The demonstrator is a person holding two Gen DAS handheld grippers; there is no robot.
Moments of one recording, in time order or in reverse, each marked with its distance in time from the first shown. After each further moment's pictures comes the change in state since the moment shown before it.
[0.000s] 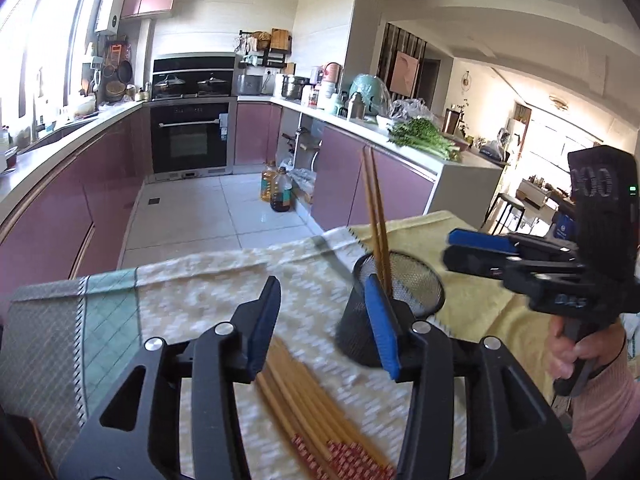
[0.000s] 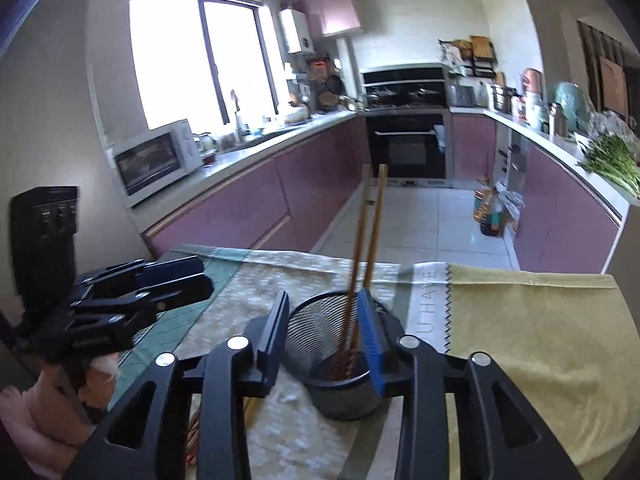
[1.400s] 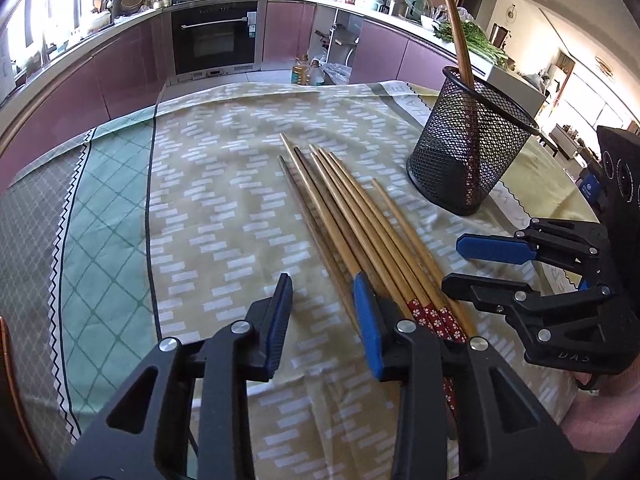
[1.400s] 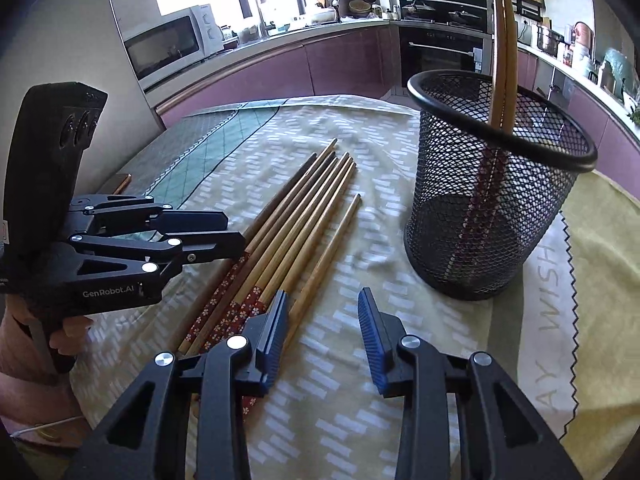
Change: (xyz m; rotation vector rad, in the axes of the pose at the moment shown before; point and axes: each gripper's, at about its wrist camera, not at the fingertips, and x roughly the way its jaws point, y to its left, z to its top) left arm 0.048 0.042 -0.097 -0.078 0.367 0.078; right arm 0.086 0.054 -0.081 -0.047 0.362 -0.006
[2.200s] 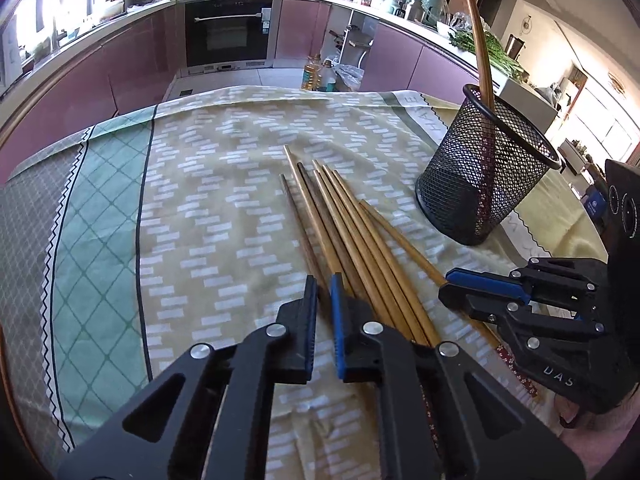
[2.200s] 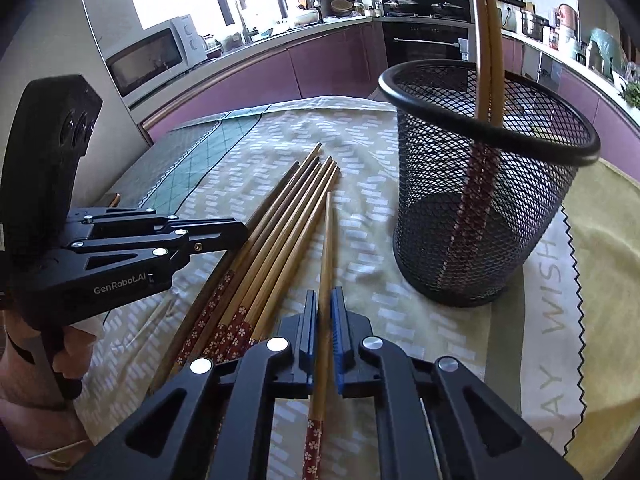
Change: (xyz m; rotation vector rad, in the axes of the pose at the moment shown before) left arm 0.015 -0.005 0.017 -0.062 -0.003 0.016; right arm 0.007 -0.014 0.005 0.095 -0.009 0.024
